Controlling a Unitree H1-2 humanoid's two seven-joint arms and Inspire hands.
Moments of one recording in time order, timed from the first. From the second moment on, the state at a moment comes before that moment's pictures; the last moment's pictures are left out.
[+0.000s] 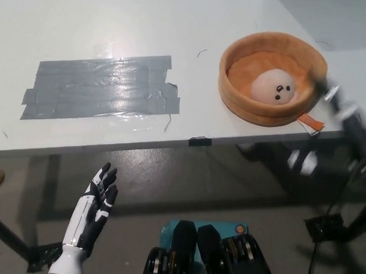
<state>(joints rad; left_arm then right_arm) -0.07 0.17 -0.04 0.11 0.02 -0.23 -0.09 -0.32 -0.30 0.01 -0.35 -0.10 0.05 0.15</state>
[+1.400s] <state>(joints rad) -0.10 0.18 -0.04 0.11 0.03 -0.23 -0.09 -1.13 -0.36 0.49 0.91 -0.23 0.28 0.60</state>
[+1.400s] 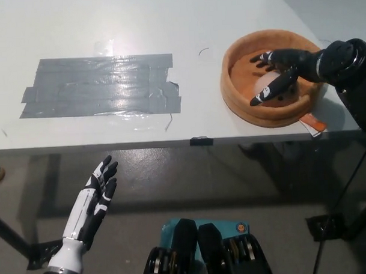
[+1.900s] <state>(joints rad) -0.10 0.18 -0.04 0.11 0.03 -0.23 -0.09 -1.19 -0.37 0.54 0.93 -0.30 0.26 0.66</state>
